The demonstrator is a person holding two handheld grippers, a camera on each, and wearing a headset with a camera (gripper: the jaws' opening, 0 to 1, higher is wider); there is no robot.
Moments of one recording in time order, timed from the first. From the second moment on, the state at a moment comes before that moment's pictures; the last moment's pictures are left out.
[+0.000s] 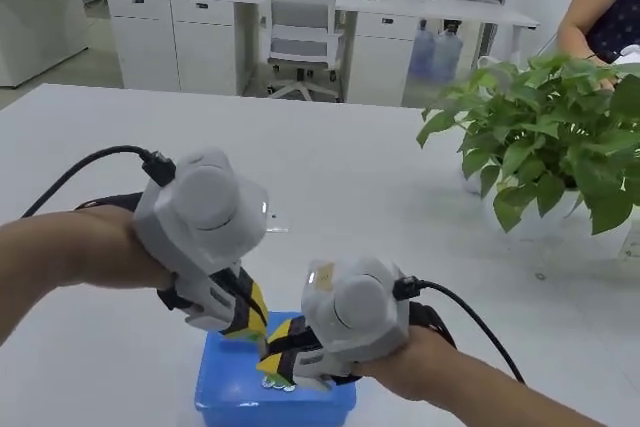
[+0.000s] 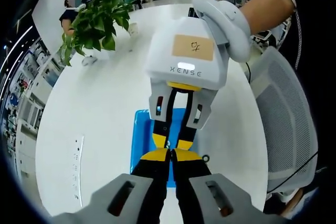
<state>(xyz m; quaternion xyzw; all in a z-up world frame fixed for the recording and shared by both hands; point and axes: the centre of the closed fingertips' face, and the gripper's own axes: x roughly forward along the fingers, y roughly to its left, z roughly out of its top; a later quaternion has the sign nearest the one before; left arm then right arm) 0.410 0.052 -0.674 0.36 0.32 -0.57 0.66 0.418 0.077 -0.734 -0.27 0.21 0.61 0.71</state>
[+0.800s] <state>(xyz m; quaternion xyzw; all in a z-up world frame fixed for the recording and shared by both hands) 0.374 0.056 -0.644 0.36 0.33 -0.56 0.67 0.382 0.086 -0.703 -0.26 0.18 0.61 0.72</state>
